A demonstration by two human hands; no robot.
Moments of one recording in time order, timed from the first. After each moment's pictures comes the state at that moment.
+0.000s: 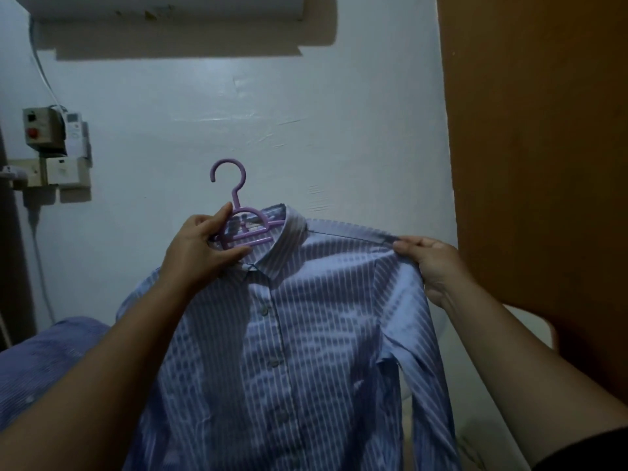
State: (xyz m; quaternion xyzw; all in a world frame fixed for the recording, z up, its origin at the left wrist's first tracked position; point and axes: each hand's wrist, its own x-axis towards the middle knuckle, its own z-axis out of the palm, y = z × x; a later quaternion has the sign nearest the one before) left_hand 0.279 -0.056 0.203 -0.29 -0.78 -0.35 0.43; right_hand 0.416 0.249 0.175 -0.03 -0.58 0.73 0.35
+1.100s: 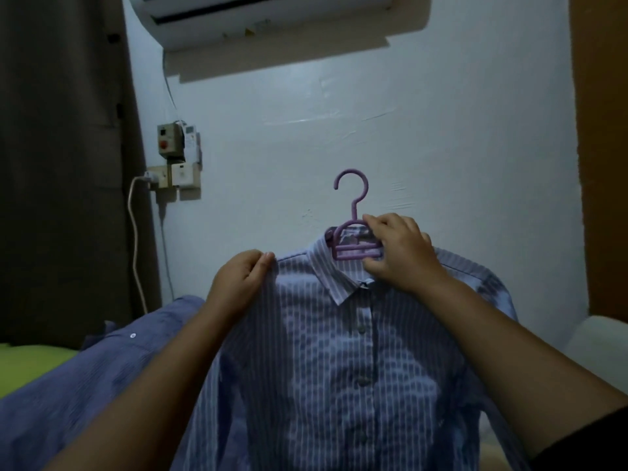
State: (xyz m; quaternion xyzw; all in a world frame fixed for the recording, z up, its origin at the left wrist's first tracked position) left_hand 0.295 -0.126 0.162 -0.21 -0.83 -0.32 0.40; right_hand 0.337 0.135 0.192 0.12 -0.87 0.08 0.48
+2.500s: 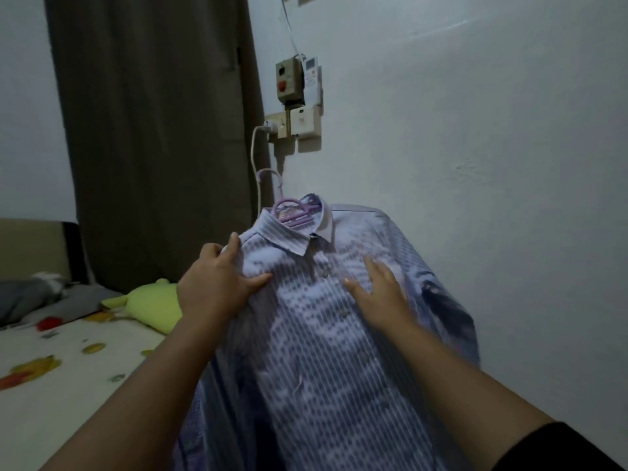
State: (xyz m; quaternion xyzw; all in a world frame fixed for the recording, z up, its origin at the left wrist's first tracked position) left_hand 0.219 -0.372 0.114 0.18 -0.87 -0.09 0.45; right_hand 0.125 -0.135 0.080 0.18 -0.88 0.40 0.20
